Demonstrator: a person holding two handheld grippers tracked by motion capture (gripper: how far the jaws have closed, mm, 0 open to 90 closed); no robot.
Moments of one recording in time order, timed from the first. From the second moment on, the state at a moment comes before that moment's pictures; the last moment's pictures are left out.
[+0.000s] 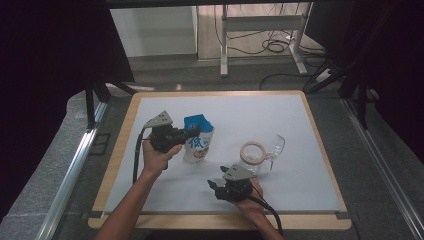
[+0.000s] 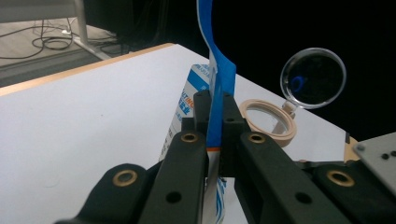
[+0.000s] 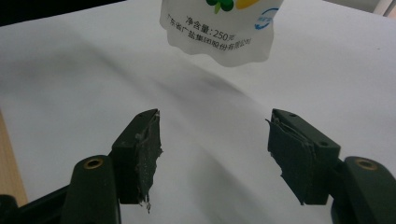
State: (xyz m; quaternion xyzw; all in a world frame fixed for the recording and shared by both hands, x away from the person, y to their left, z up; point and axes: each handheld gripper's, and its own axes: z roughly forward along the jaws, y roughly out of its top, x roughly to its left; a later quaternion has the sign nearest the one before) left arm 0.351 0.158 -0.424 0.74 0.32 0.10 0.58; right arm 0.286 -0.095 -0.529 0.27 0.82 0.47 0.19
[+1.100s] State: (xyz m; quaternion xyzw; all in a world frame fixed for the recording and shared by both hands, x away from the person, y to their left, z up) left arm 0.331 0.135 -0.406 0.75 0.29 0.07 0.59; right arm 0.313 -0.053 -0.528 0.26 0.81 0.44 0.28
